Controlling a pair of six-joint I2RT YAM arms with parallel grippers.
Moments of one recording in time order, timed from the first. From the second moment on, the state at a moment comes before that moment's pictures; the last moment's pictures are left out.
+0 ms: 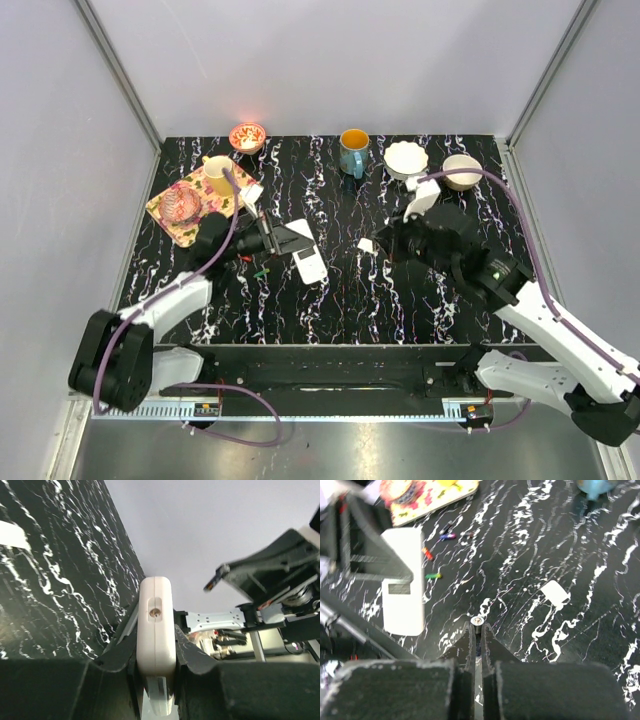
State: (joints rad) left arm -0.34 1.17 0.50 0.66 0.84 -1.15; right arm 0.77 0.97 1.11 -0.53 0.14 0.40
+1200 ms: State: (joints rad) left arm -0.56 1.55 1.05 -0.01 1.10 -0.78; right arm 1.16 1.07 1.12 -0.46 -0.14 -0.38
